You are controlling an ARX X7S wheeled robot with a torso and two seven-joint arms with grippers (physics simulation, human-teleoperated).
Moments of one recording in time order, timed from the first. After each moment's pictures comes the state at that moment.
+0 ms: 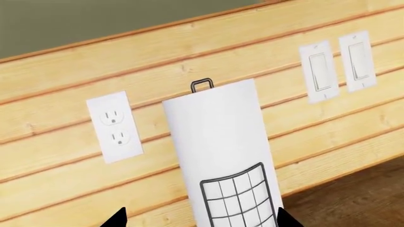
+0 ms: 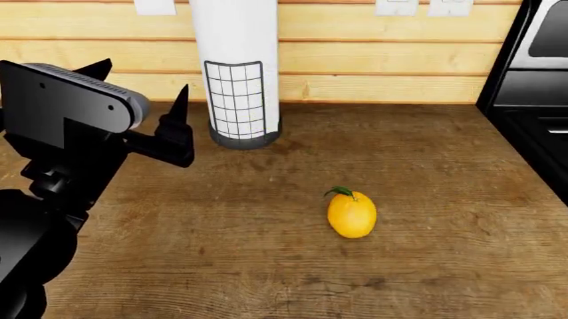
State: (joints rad) left arm -0.74 -0.46 -0.01 0.74 -0.52 -1.14 -0.04; right arm 1.71 0.51 -0.28 -0.42 1.17 1.05 0.67
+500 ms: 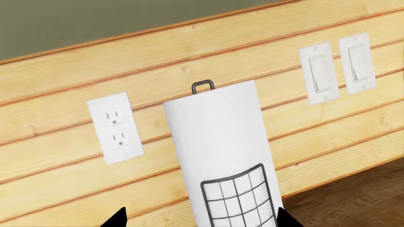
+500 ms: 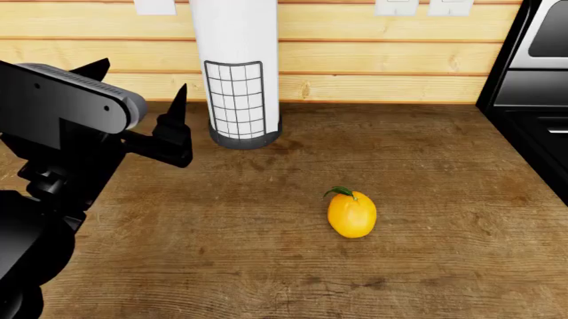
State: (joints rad) left arm -0.73 -0.46 -0.02 0.75 -0.53 -1.14 -0.04; right arm 1.80 0.47 -0.37 -0.27 1.02 0.98 0.57
